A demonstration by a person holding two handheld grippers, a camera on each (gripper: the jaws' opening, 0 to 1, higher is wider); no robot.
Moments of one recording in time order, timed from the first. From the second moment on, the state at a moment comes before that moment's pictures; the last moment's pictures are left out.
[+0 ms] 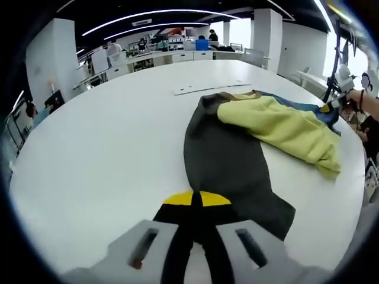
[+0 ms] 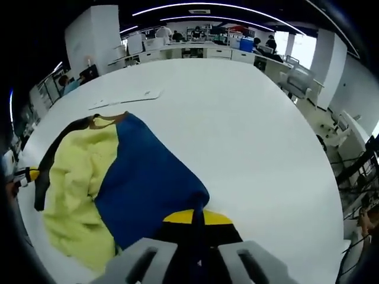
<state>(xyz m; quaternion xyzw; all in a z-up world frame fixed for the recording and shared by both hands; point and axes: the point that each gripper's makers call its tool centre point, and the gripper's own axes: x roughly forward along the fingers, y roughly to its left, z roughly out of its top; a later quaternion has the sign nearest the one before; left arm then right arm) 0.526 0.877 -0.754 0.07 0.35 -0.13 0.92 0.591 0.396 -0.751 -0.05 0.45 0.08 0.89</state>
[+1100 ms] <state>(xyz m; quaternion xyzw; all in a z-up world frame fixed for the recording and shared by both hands) 0.564 0.940 -0.766 0.07 0.40 -0.07 0.91 0.658 0.355 -0.758 -0.13 0.43 0.06 0.89</state>
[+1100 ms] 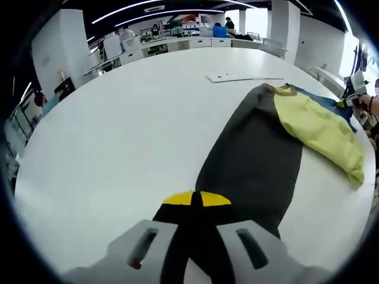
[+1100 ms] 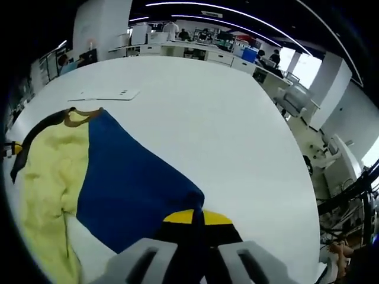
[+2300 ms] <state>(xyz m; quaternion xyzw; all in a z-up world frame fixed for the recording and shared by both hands) 0.580 0.987 -0.753 0.08 0.40 -0.02 0.91 0.668 0.356 -0.761 -0.07 0.43 0.06 0.90</state>
